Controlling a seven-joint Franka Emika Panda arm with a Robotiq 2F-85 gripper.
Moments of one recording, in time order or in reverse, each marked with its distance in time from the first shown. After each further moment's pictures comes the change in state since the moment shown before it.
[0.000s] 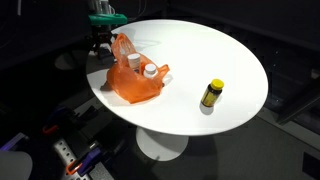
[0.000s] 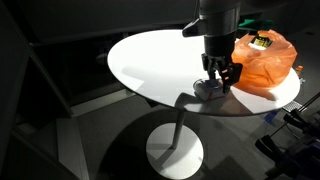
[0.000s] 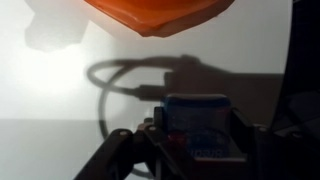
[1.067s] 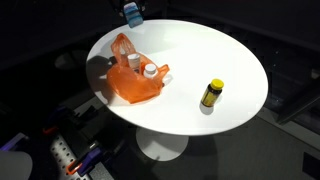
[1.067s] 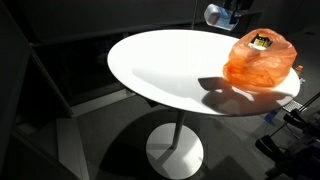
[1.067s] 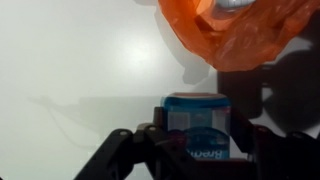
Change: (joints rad) arm -0.141 -0.313 -0.090 -0.003 0.027 0.081 0.004
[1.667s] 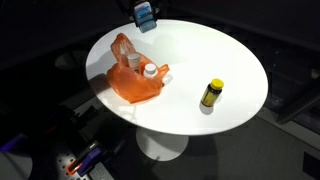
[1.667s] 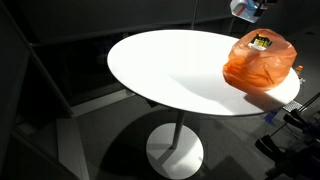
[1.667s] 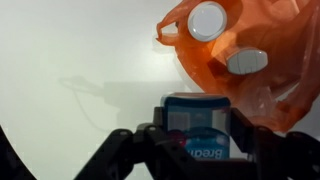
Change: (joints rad) arm -0.040 -0.164 -0.122 -0.188 0.002 0.125 -0.004
